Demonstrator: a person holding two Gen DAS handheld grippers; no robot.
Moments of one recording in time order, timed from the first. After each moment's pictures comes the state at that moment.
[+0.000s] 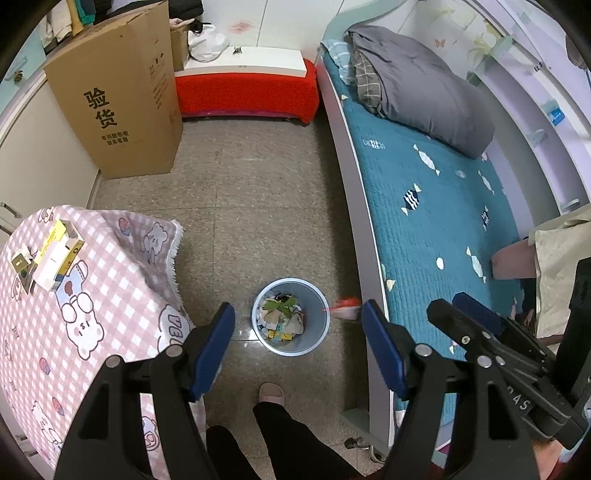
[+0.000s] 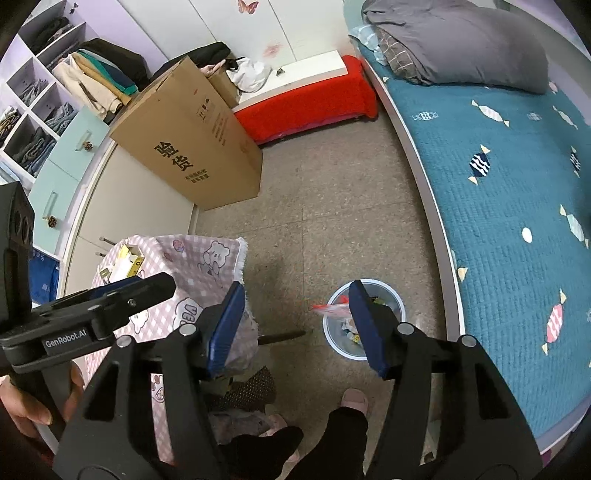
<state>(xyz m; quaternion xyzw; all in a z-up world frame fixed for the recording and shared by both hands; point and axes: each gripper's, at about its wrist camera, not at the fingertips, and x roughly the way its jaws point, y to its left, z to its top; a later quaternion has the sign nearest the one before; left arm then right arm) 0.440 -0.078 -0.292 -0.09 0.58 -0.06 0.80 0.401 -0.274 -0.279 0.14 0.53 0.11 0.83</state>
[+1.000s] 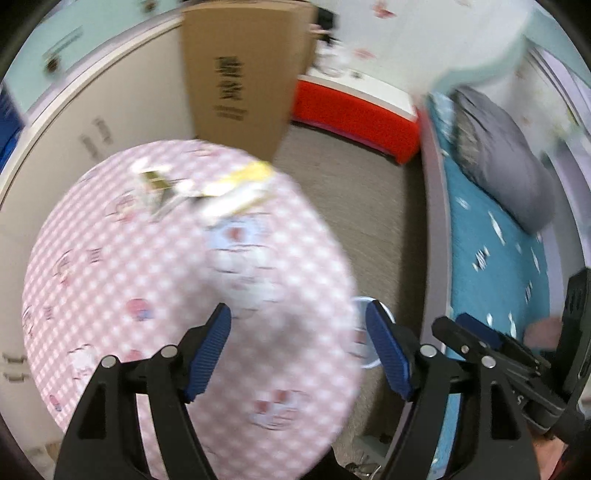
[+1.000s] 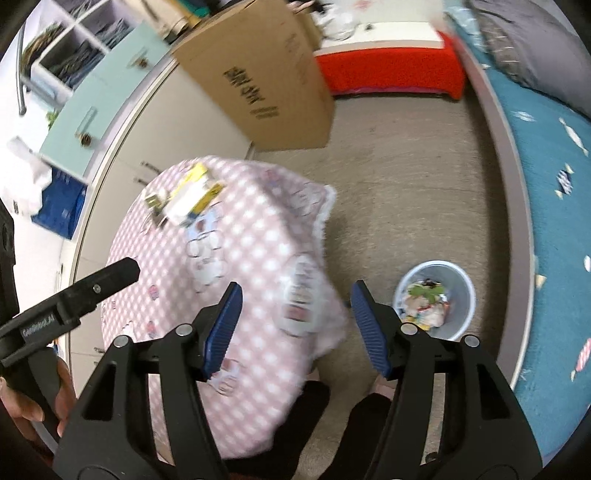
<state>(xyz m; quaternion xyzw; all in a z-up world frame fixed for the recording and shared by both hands) 0.349 0.136 -0.291 -0.18 0.55 0.11 0.81 0.395 -0.071 -0.313 0.07 0.58 0.23 0.78</state>
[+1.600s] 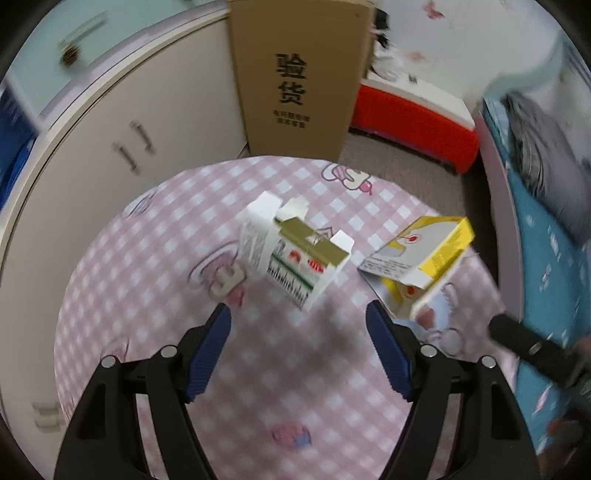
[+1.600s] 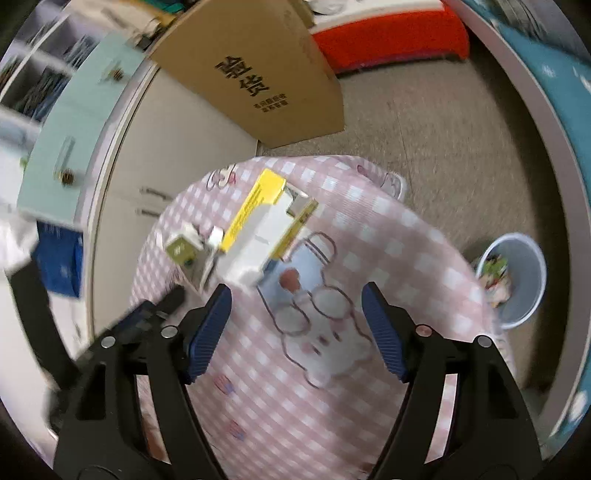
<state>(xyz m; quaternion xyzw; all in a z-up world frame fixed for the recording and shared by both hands) 0.401 0.287 -0.370 -0.10 0.56 0.16 0.81 0.445 0.090 -0.363 0.18 0.61 0.18 0.75</state>
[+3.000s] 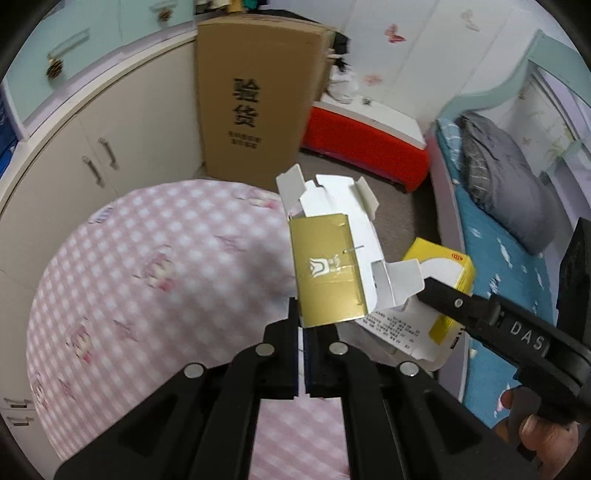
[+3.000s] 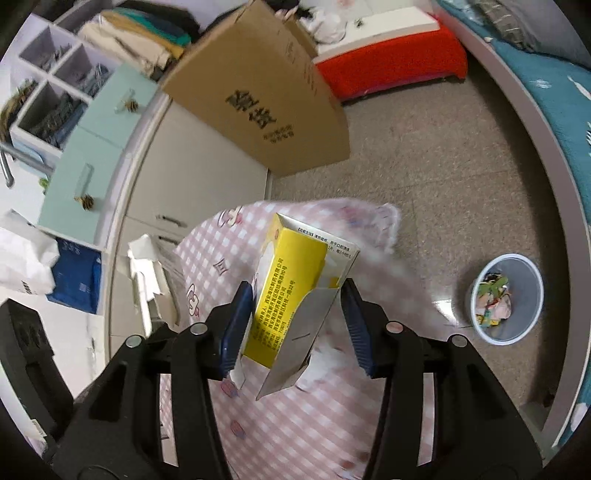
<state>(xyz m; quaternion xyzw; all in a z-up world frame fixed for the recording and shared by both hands) 0.379 0.217 -0.310 -0.16 0.51 0.09 0.84 0.441 0.024 -0.324 0.20 0.56 0.20 0.78</state>
